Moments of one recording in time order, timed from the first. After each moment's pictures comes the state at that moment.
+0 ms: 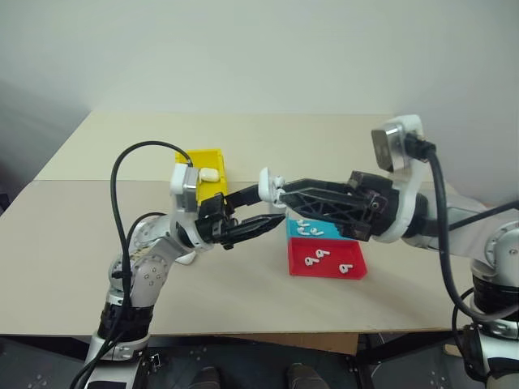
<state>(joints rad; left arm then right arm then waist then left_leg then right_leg) -0.50 0.37 0.03 -0.23 -0.82 0.44 -1.05 -0.69 -0.74 -0.13 -0.40 1.79 1.04 0.23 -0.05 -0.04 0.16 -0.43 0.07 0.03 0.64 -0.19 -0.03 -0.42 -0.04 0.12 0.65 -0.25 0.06</state>
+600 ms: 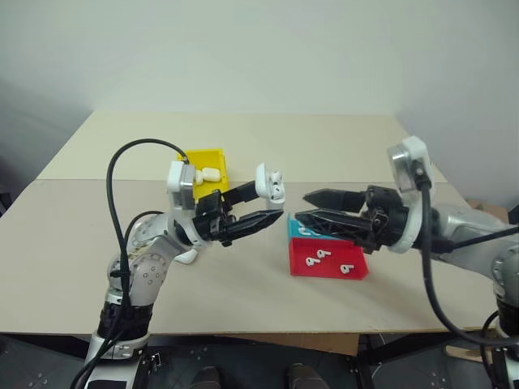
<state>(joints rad) -0.50 0.36 0.04 -0.22 -0.81 0.42 -1.05 -0.54 -0.88 -0.17 -0.51 1.34 0.93 0.51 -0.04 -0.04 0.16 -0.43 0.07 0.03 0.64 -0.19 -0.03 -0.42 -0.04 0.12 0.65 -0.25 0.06</state>
